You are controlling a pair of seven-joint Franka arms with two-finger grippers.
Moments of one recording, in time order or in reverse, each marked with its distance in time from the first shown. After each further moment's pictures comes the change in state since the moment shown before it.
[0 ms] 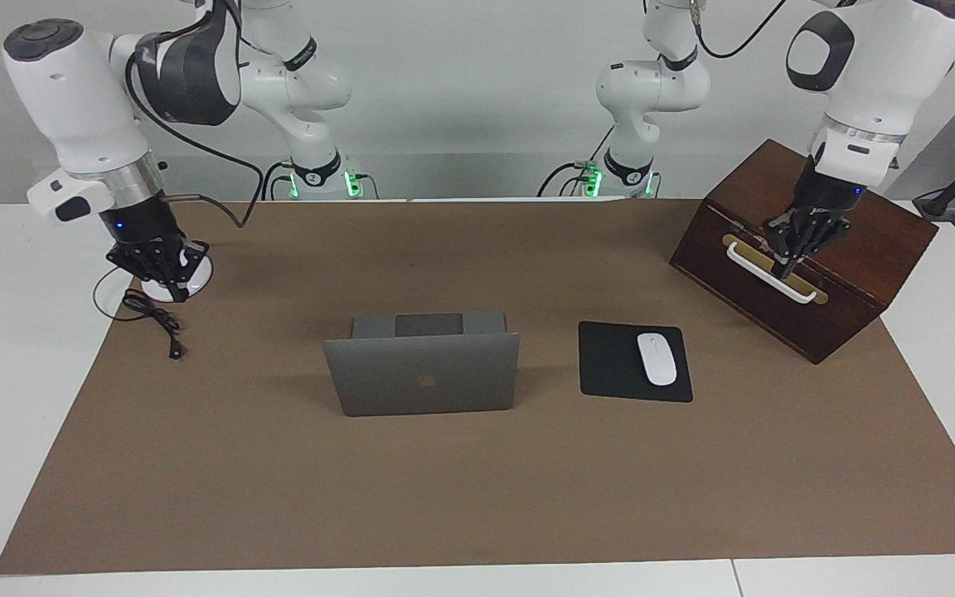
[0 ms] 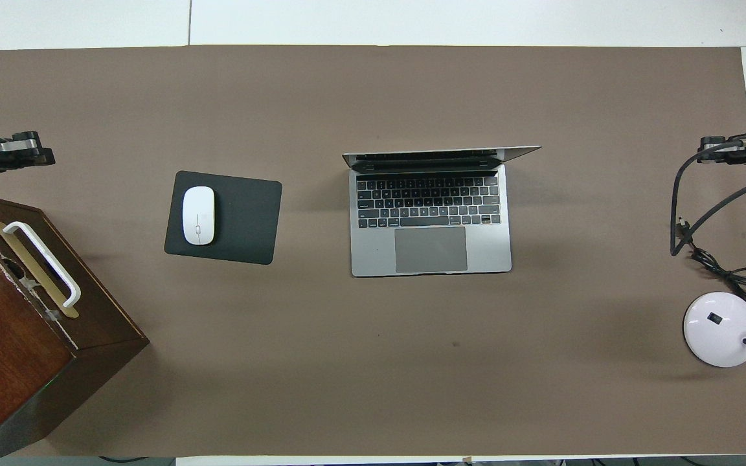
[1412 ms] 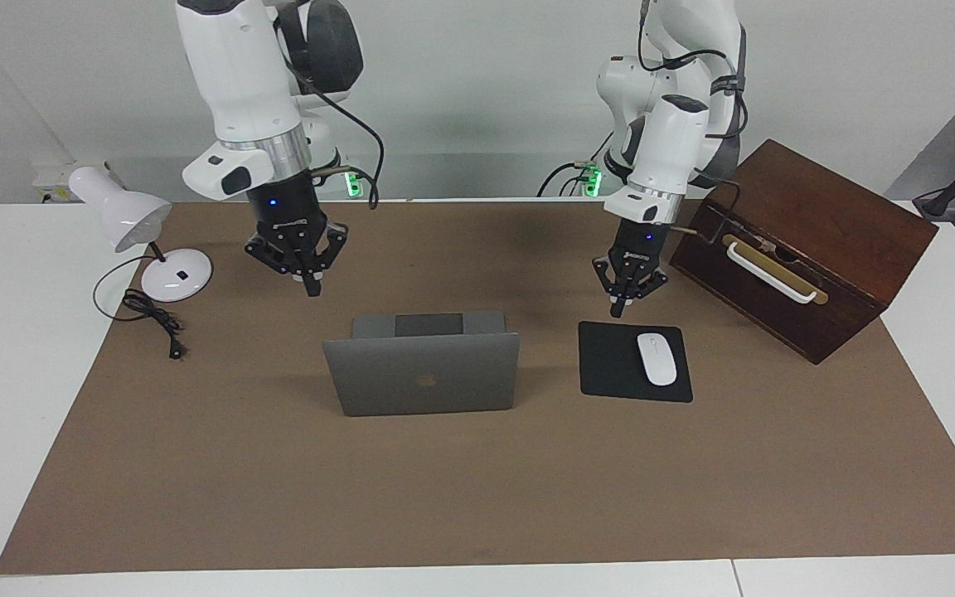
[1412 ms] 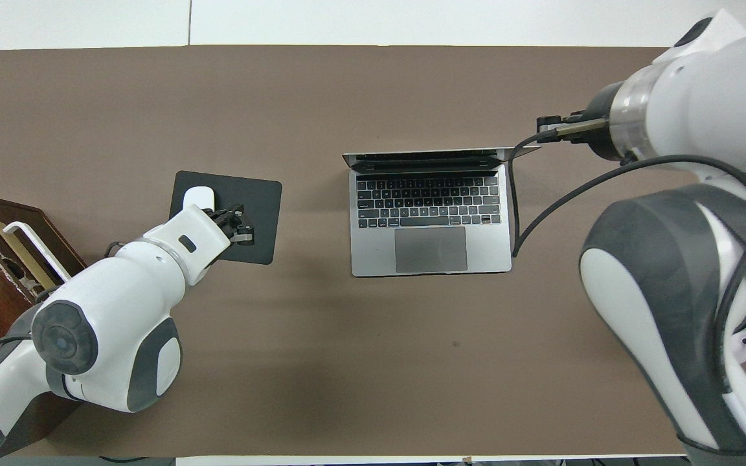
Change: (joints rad) left arm -0.362 -0.050 -0.009 -0.605 0.000 0.820 0.036; right arm 0.306 0.064 0.048 0.158 -0.005 0.003 0.244
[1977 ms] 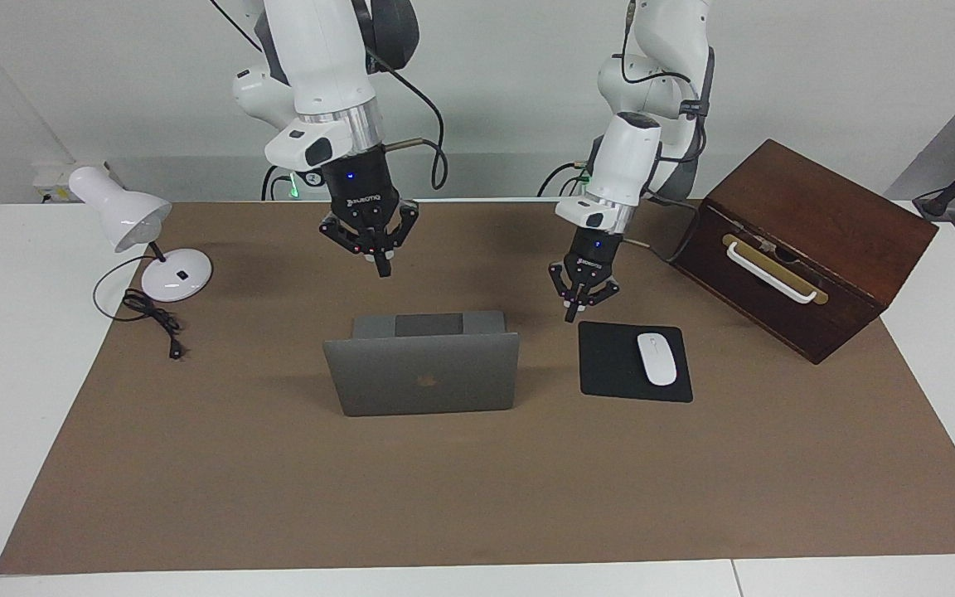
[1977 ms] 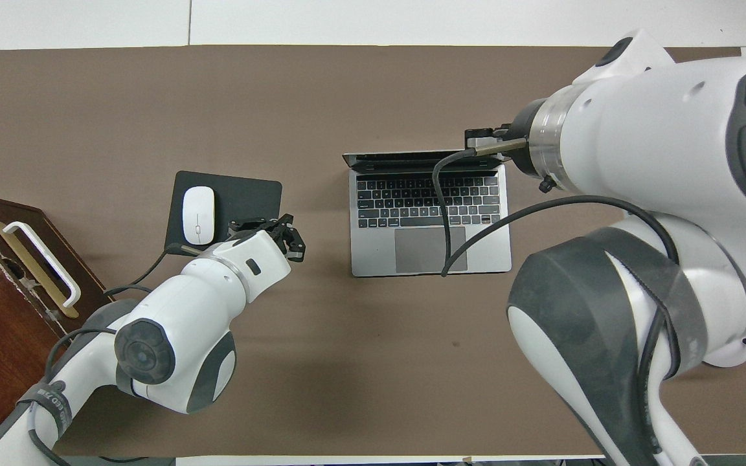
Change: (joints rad) left arm -0.128 0.109 0.000 -0.011 0.000 0.169 0.049; right arm 0.070 0.000 0.034 0.009 0.000 0.056 0.128
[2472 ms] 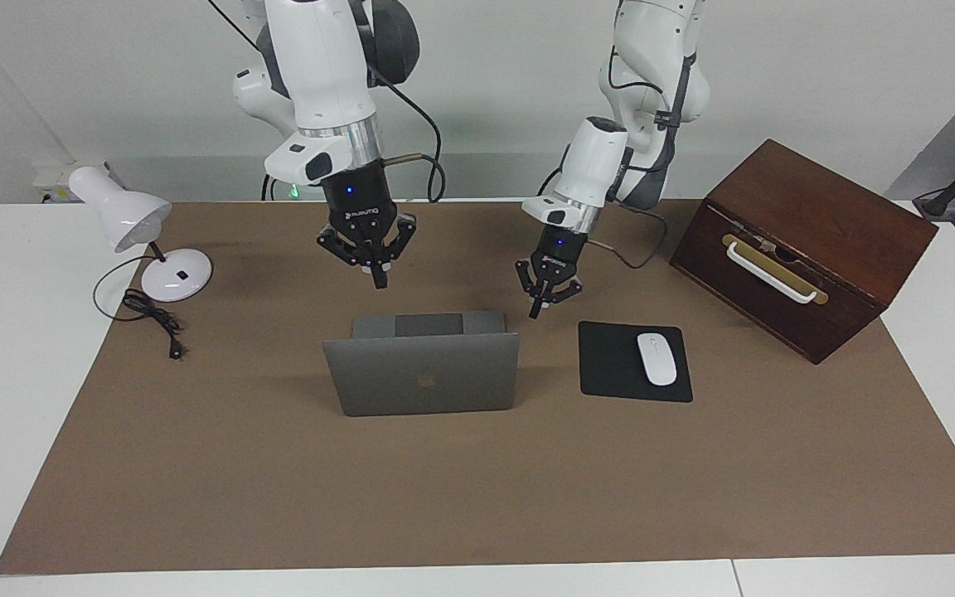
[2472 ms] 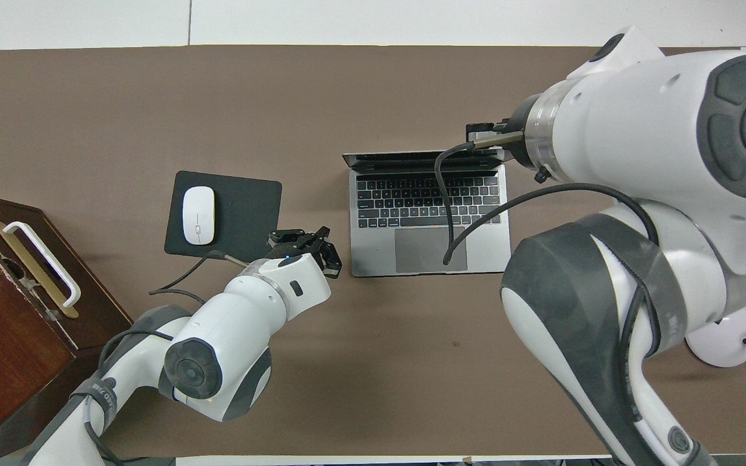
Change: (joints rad) left arm -0.096 0.068 0.000 -0.002 0.000 0.108 0.007; right arm -0.008 0.035 -0.003 0.008 -0.024 0.014 0.000
